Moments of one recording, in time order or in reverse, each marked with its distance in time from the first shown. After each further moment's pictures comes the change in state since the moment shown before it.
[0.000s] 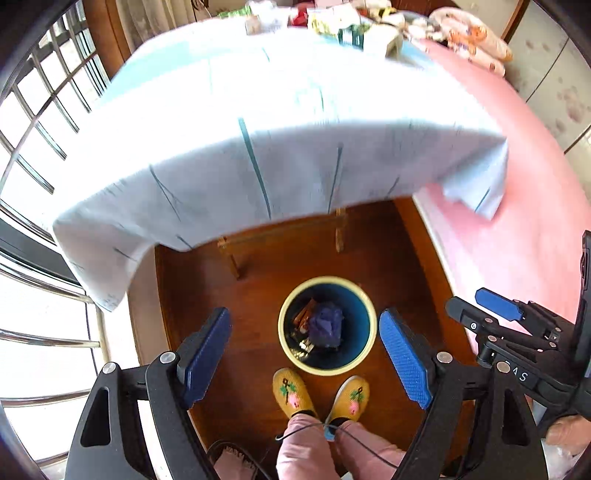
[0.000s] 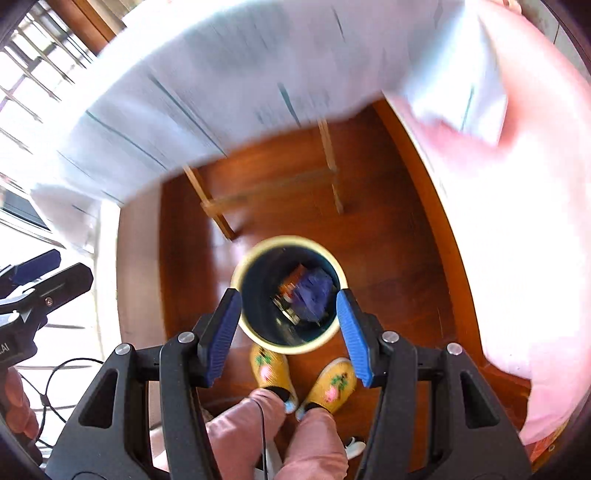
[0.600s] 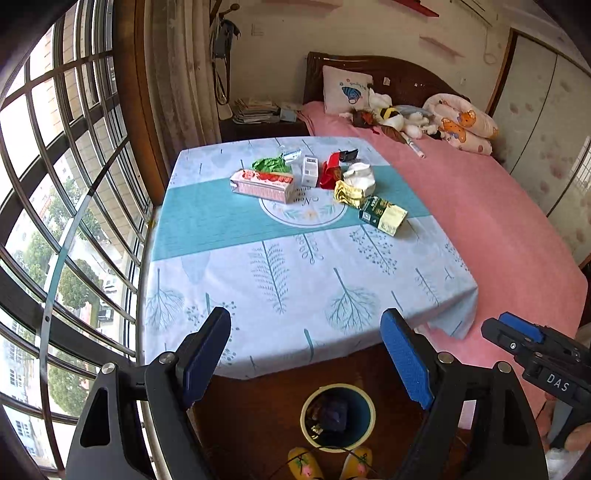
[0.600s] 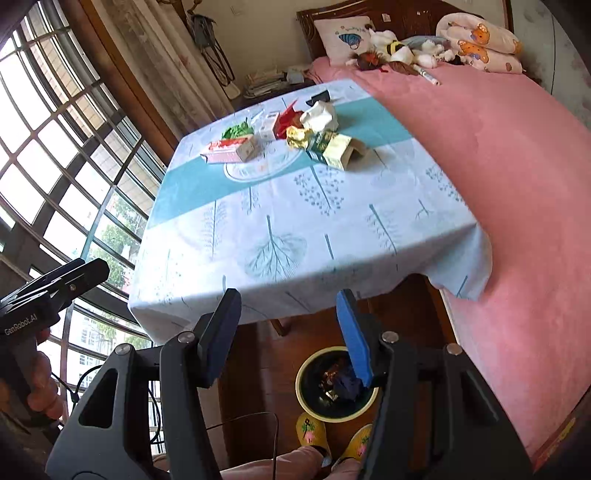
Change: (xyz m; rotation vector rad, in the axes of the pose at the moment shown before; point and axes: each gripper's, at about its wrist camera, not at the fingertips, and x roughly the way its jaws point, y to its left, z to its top) left arm -0.191 0.068 0.146 -0.009 -0.320 -0.007; right arm -0.207 0.092 0.145 -0.007 -0.281 0.078
